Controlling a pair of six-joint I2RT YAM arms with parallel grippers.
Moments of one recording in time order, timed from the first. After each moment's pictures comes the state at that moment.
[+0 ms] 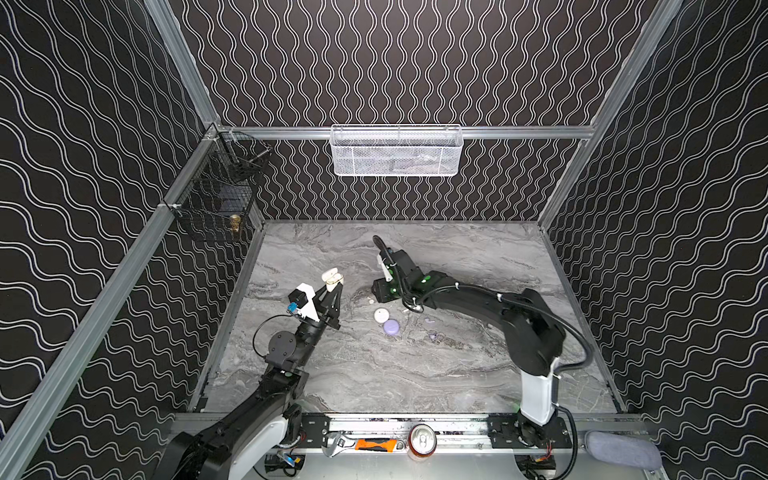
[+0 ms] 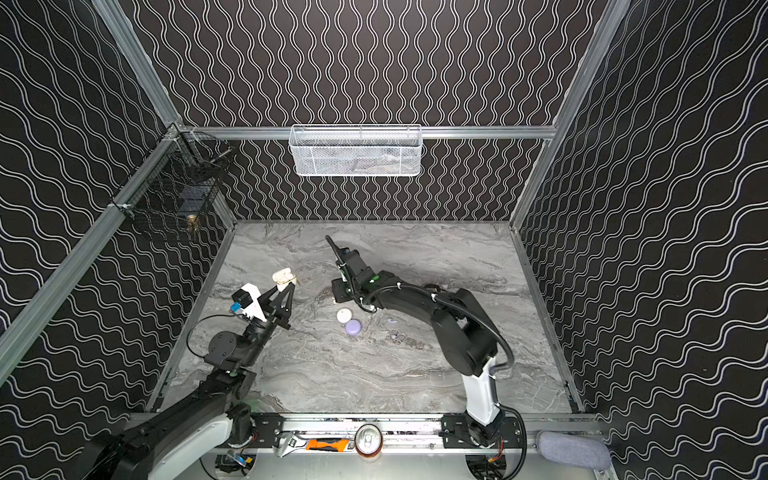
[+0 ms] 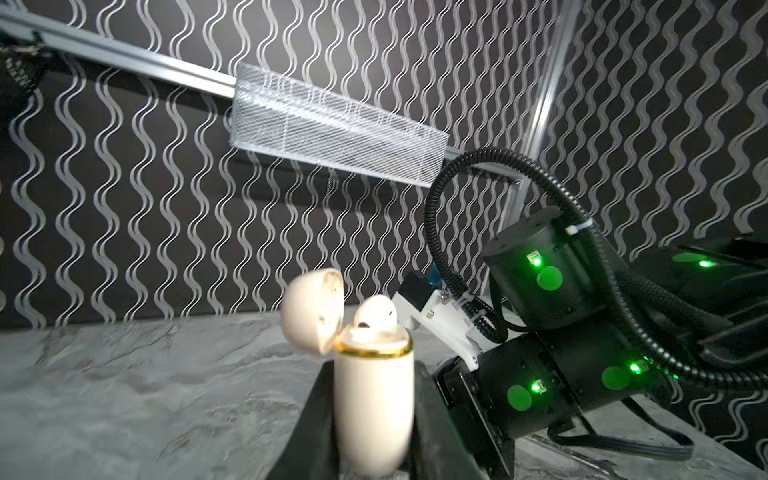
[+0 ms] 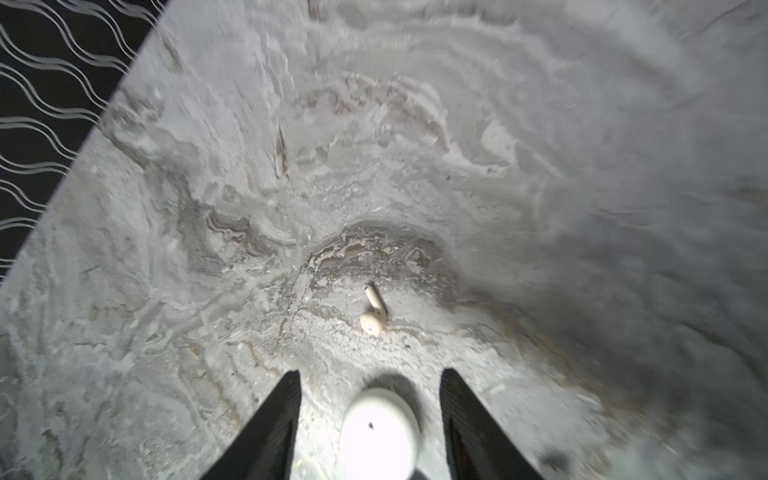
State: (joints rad) left arm -0.35 0.85 0.11 0.97 0.06 -0.24; right arm 0.82 2.01 1.48 -0.30 0.00 0.40
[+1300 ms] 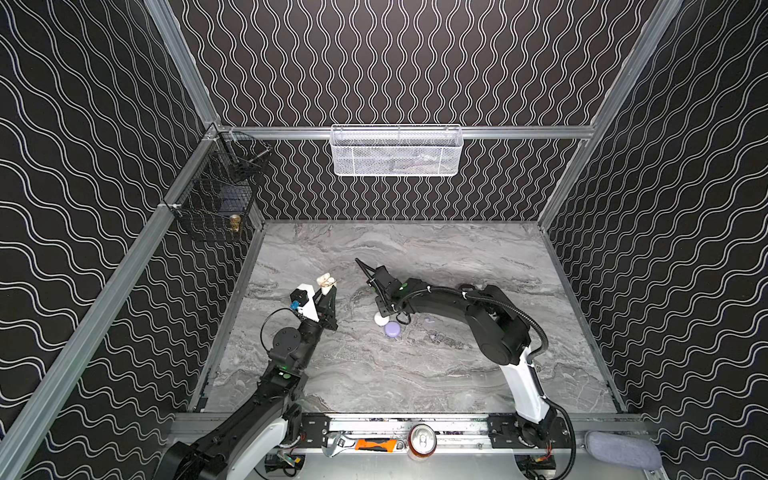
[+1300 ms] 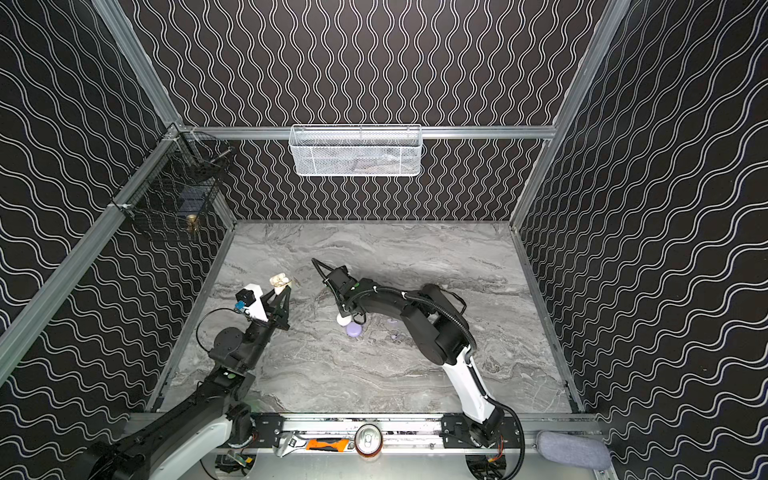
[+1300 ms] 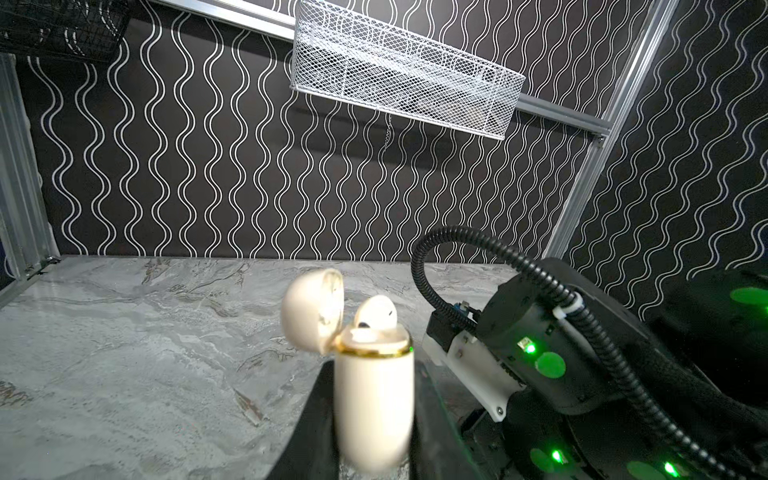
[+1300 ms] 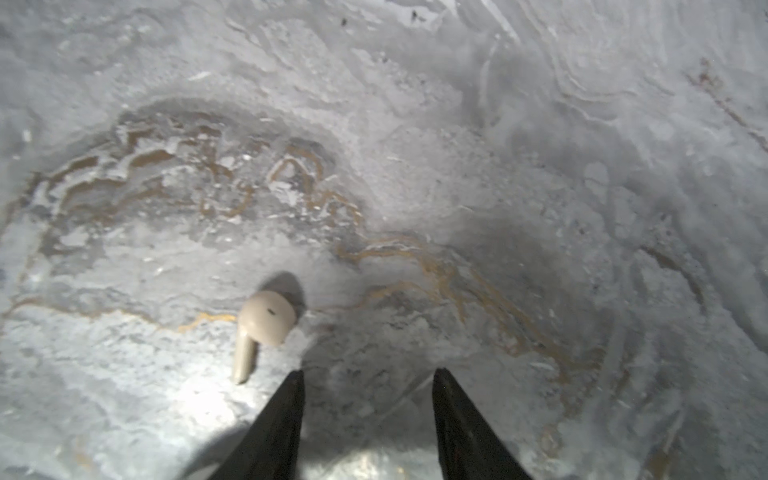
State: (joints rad) left arm -0.35 0.80 0.11 0.81 -0.05 -0.20; right arm 0.86 2.19 1.57 -0.50 0.31 0.37
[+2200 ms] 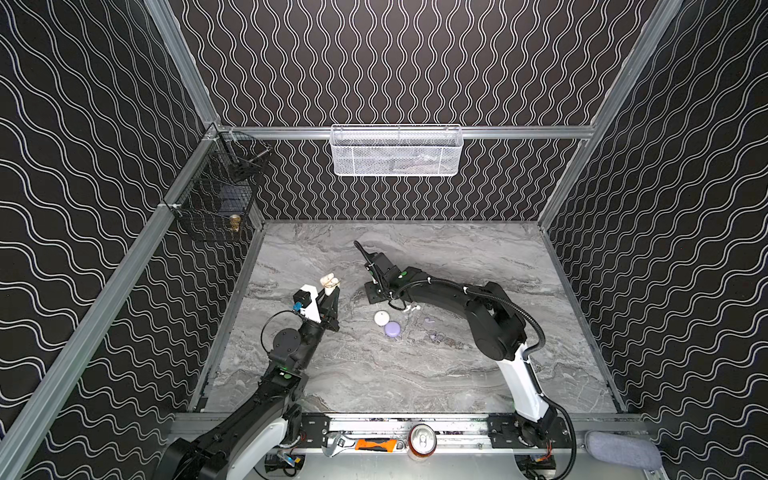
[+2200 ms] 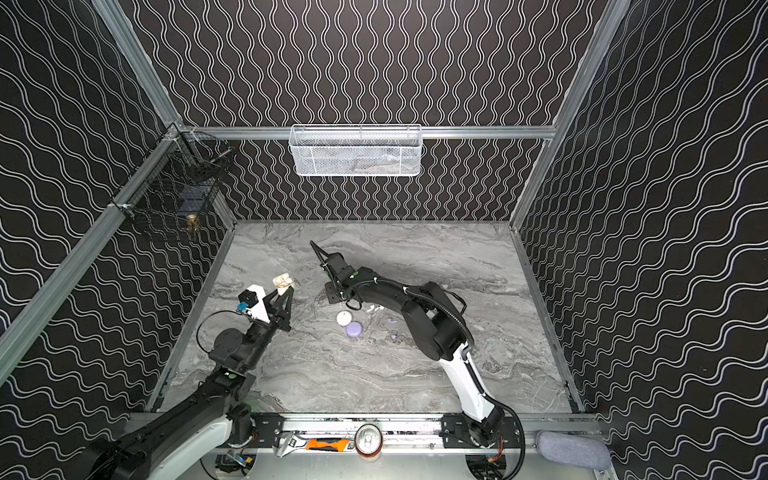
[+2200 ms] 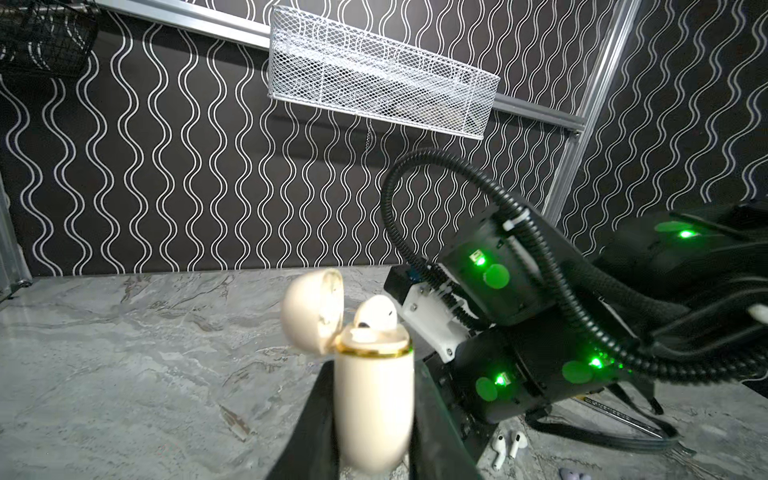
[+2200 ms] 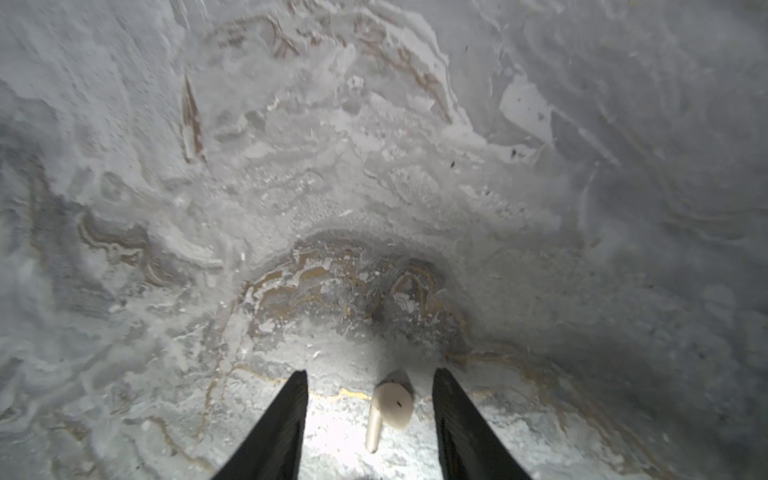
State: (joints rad) left arm -0.36 0.82 0.10 0.87 0.01 -0.17; right arm 0.84 2.25 1.74 -0.46 0.09 0.40
